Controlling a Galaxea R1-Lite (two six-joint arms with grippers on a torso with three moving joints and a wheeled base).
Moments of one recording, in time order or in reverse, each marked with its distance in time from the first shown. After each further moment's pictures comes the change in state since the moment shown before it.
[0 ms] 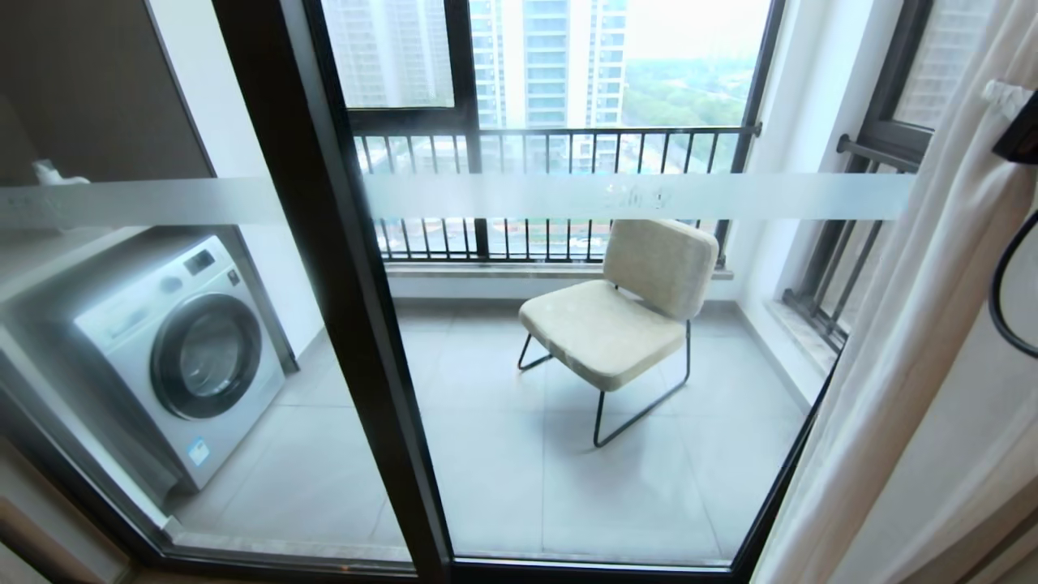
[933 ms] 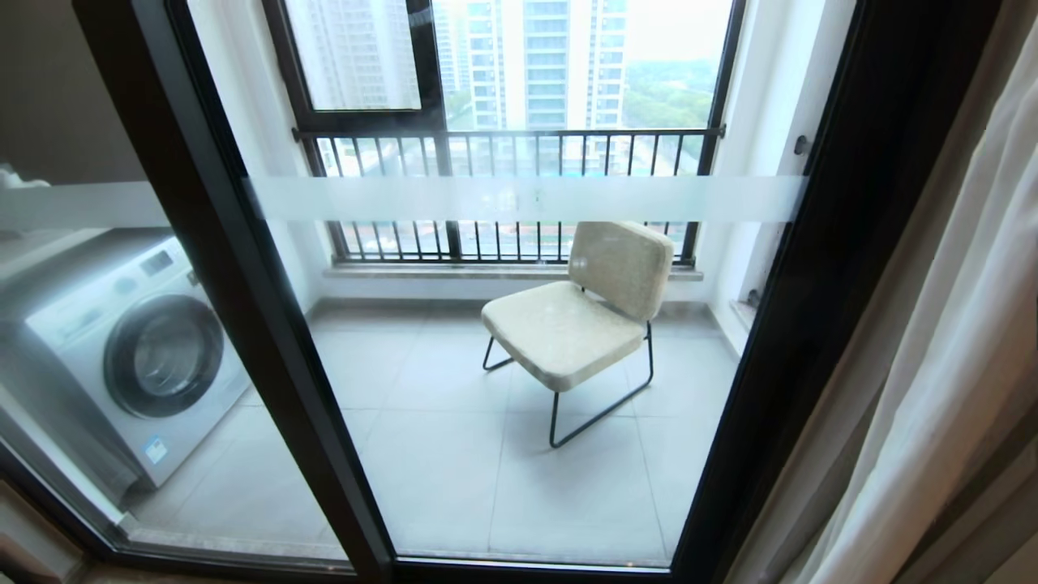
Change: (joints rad) left arm 0.000 0.000 0.000 -0.001 0.000 -0.002; right arm -0.062 -0.122 0.089 0.037 0.005 0.020
